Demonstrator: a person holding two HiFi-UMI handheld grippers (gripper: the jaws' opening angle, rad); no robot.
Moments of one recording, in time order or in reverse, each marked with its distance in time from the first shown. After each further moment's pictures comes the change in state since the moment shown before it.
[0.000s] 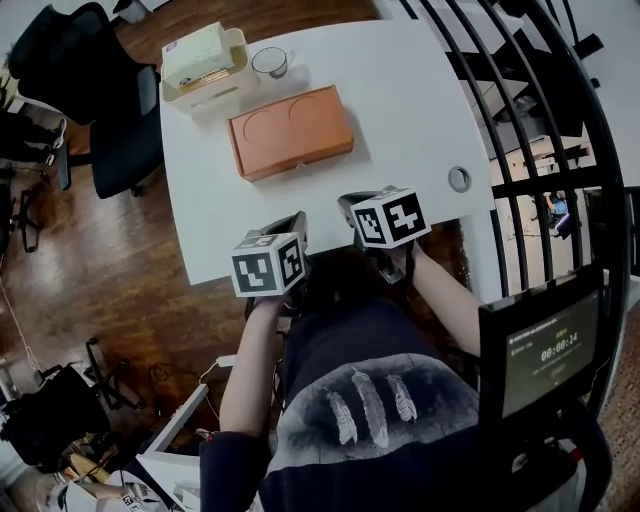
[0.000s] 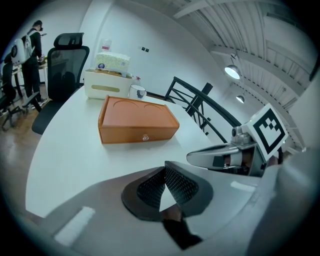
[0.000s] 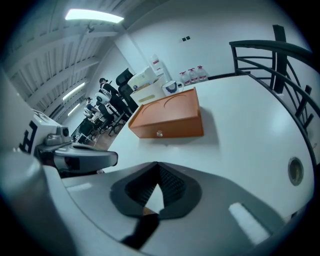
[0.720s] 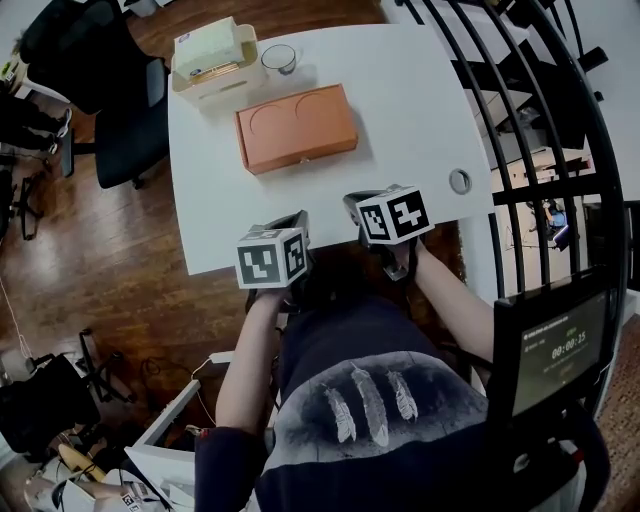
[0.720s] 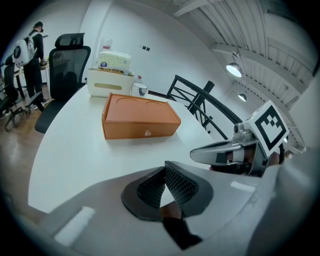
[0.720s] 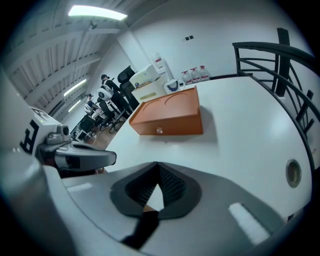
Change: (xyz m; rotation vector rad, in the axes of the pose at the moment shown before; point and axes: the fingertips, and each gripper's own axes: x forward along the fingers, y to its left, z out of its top) left arm 0.005 0.009 -0.009 0.000 0.014 0.028; right arm 0.007 -0.006 -0.005 -0.033 0.019 -0.001
